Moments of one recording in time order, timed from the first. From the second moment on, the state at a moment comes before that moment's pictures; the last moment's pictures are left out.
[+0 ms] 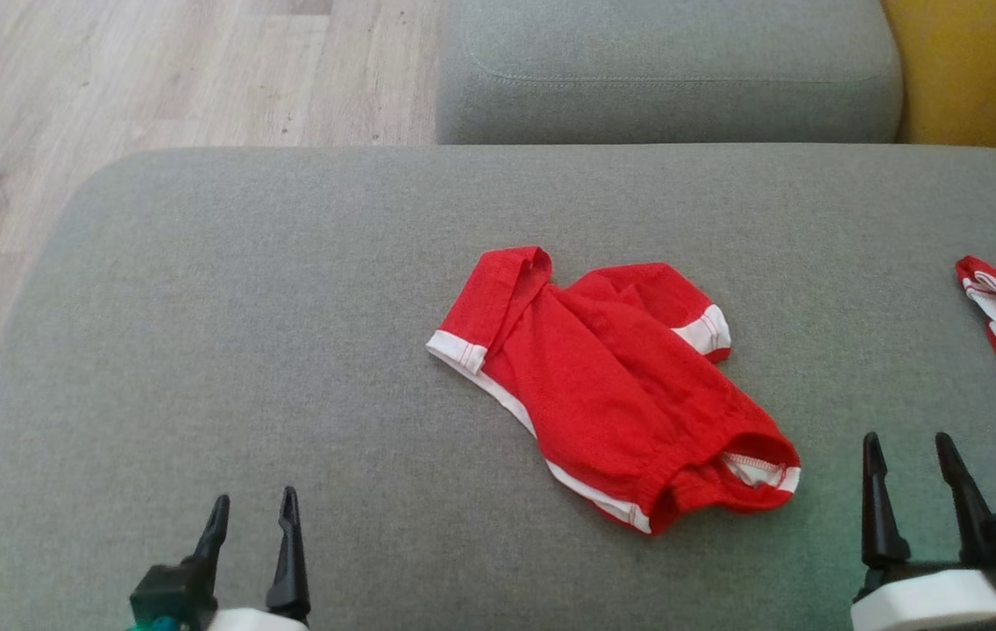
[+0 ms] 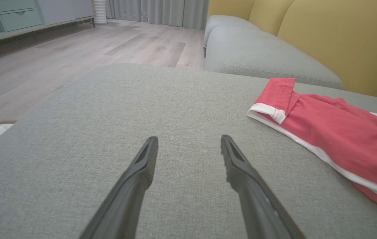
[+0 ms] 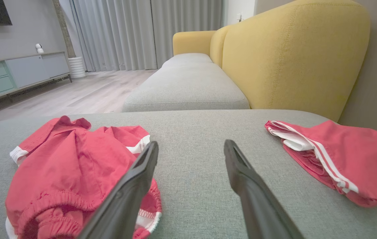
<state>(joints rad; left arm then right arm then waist) 0.20 0.08 -0.21 0.16 -0.22 0.14 -0.25 0.14 -0.04 -0.13 0.20 0.06 0.13 -0.25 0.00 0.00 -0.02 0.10</state>
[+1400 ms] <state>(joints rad) -0.60 0.06 -1.15 0.53 -0.55 0.18 0.13 0.00 -0.04 -0.06 0.18 0.15 0.13 -0.25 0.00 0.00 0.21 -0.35</state>
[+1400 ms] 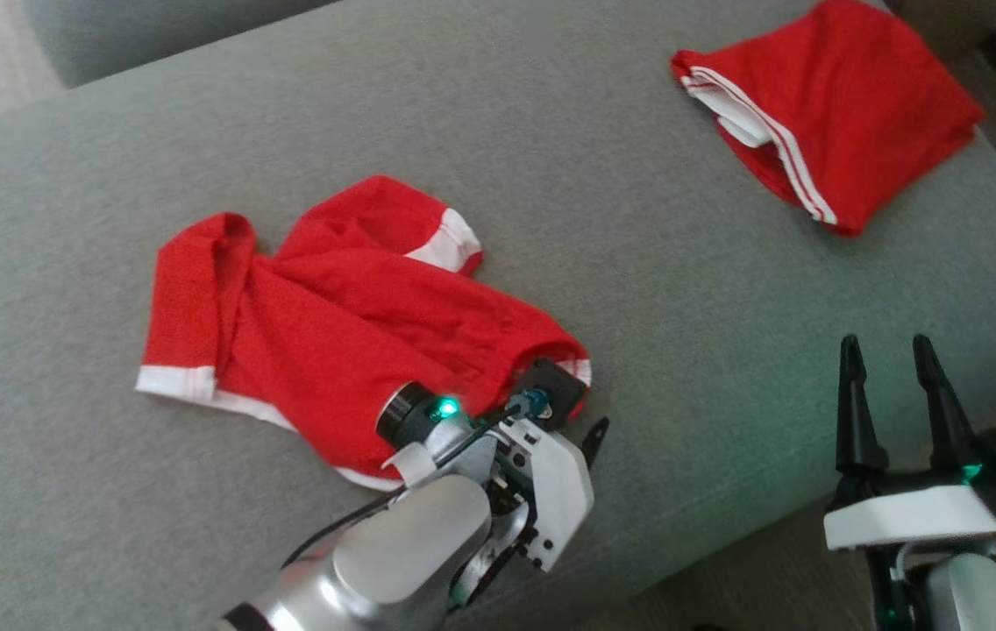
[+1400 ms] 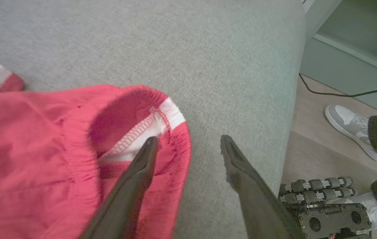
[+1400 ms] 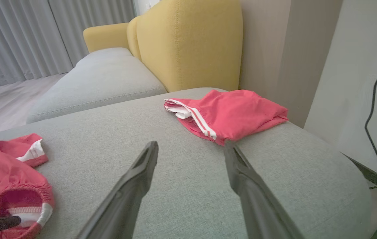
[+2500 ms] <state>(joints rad) -1.14 0.26 -0.92 0.63 -0.87 0.07 0.00 -0.01 -0.04 -0.04 0.21 0.17 0.13 -0.25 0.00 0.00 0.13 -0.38</state>
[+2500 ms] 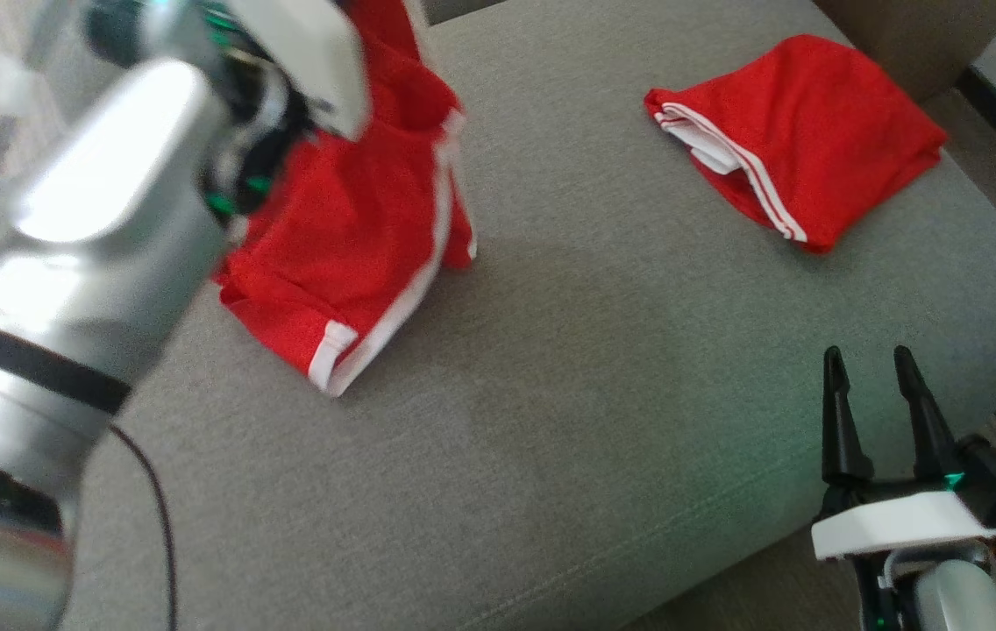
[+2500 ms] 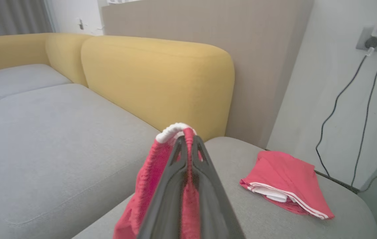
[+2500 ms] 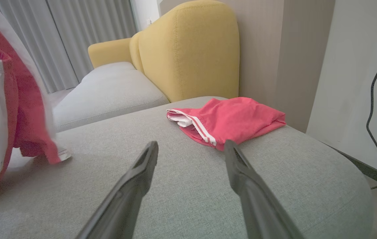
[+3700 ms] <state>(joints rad) -0.36 0.57 -1.08 -0.07 -1.05 0.13 -0.23 0.05 -0.04 -0.11 0.20 0.11 0.13 -0.25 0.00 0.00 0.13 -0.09</state>
